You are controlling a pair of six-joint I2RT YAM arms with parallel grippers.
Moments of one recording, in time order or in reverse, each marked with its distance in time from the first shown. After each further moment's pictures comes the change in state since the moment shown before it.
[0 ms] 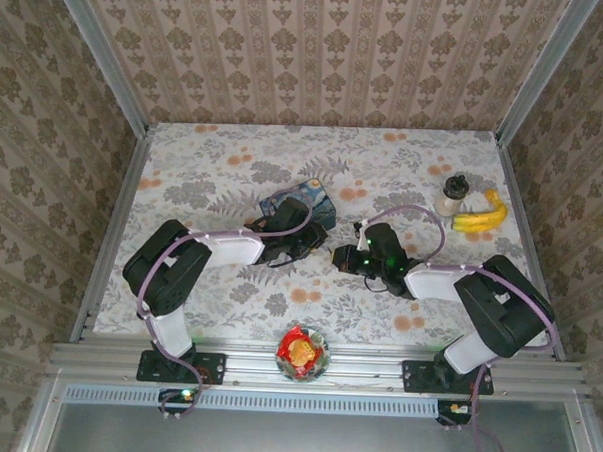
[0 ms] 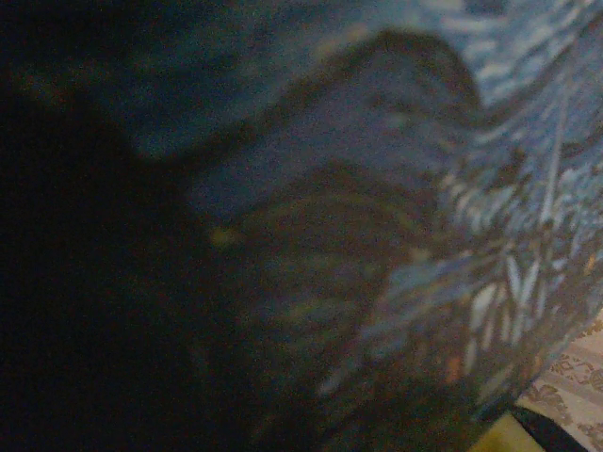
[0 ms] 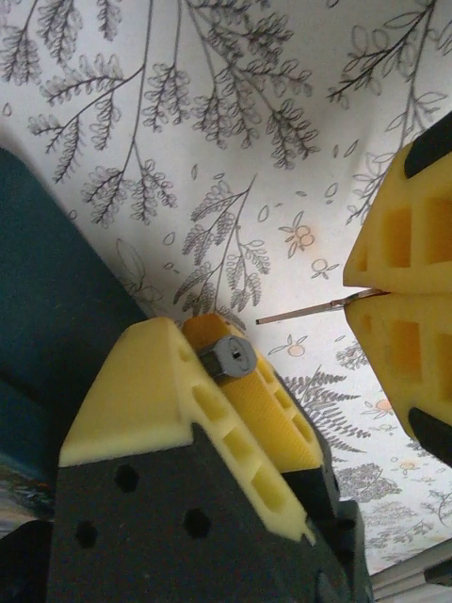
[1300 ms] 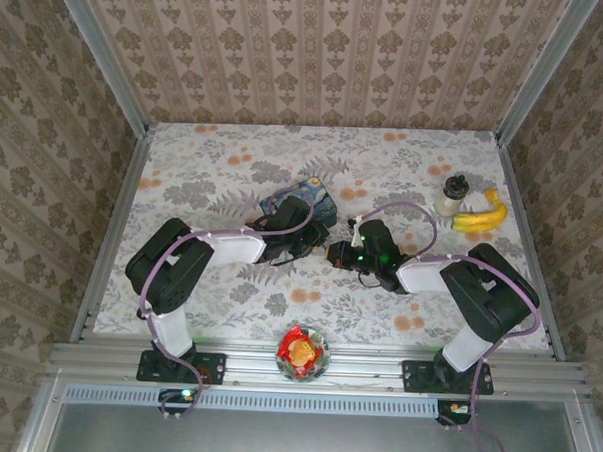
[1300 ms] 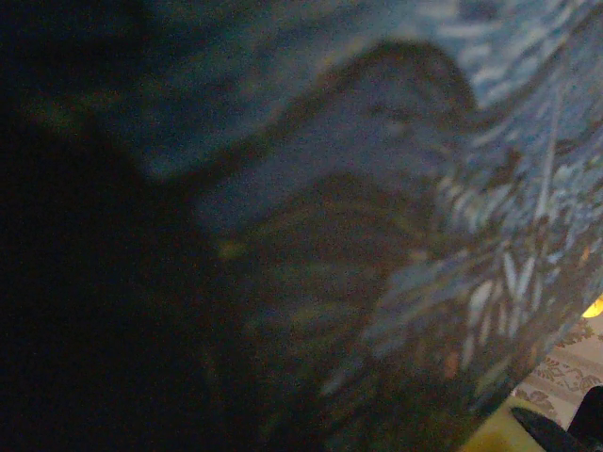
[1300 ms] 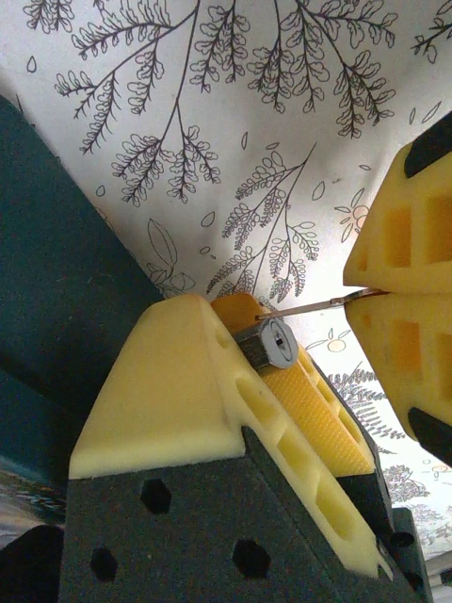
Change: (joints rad) left arm 0.001 0.018 0.017 0.016 0.000 -0.016; right arm 0.010 0.095 0.045 0.063 -0.004 0.006
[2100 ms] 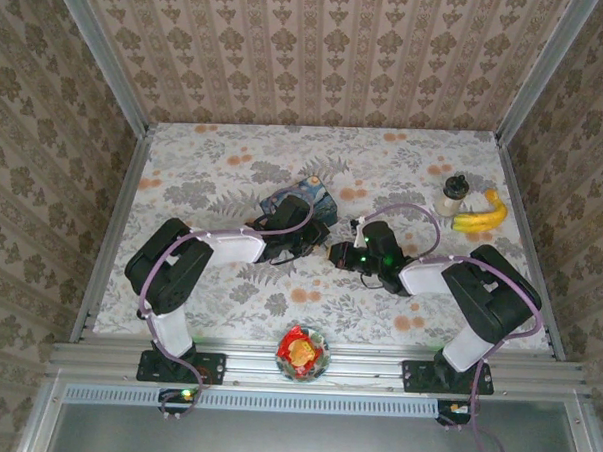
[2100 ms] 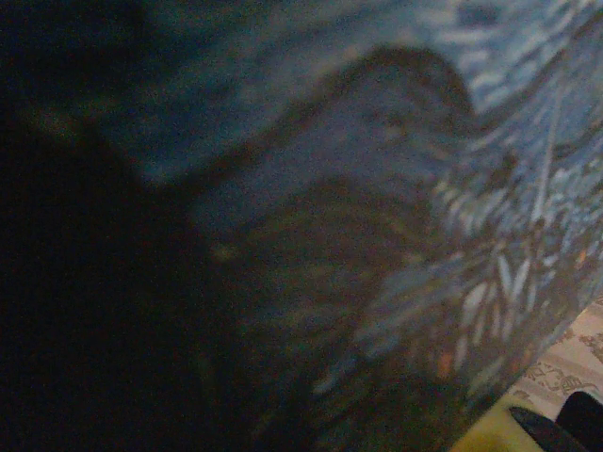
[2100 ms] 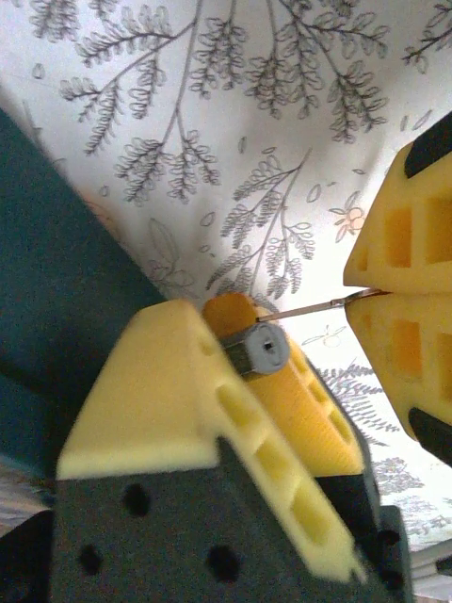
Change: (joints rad) left arm 0.001 -0.003 0.003 0.005 0.008 -0.029; right arm -0.016 -0.012 -0.037 0.049 -0.029 0.000
